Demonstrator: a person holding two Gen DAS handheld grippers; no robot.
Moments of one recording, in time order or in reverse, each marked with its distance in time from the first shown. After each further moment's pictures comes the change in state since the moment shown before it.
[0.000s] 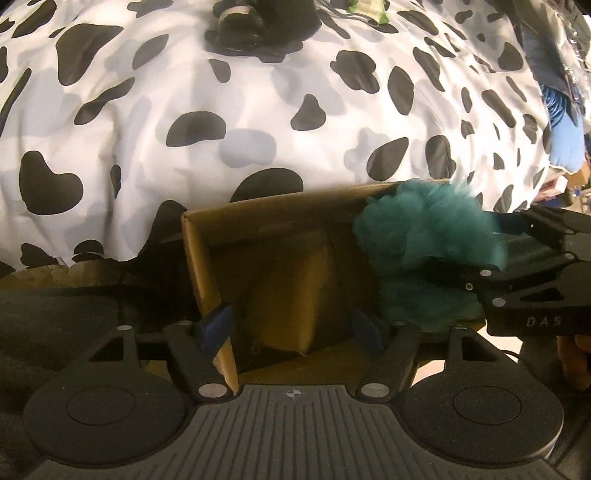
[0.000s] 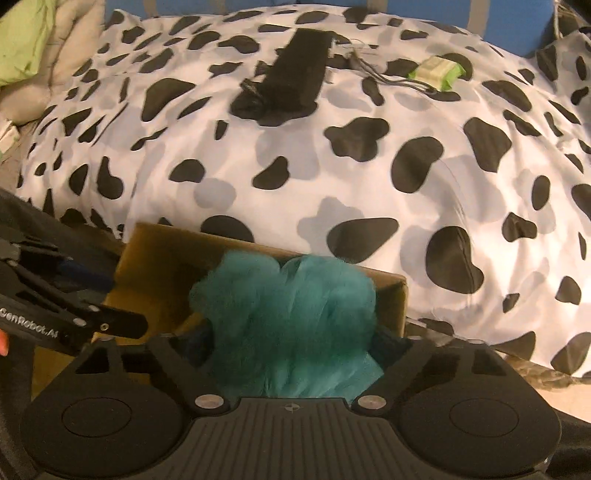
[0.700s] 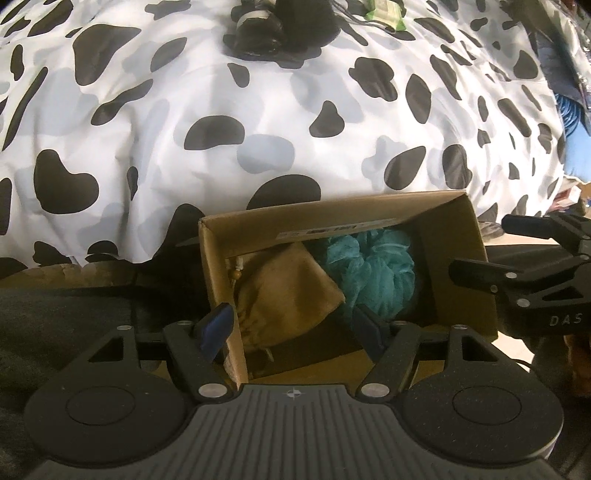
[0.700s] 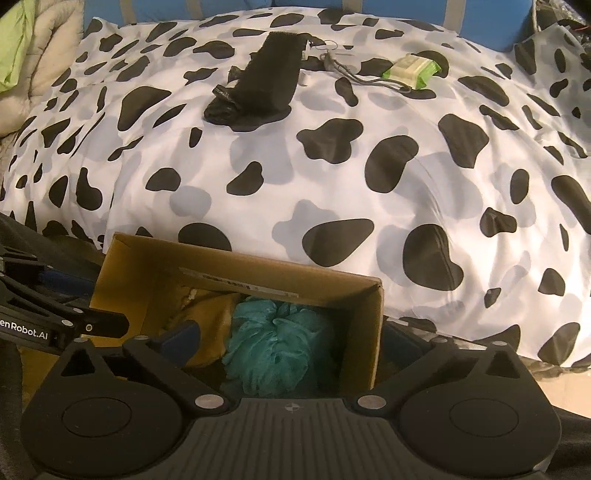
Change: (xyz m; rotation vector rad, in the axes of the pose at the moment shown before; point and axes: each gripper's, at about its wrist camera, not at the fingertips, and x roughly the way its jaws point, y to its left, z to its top) left arm 0.000 0.003 0.000 -0.034 -0.024 0.049; right arm -0.001 -0.008 0.002 0.034 -0.008 -0.054
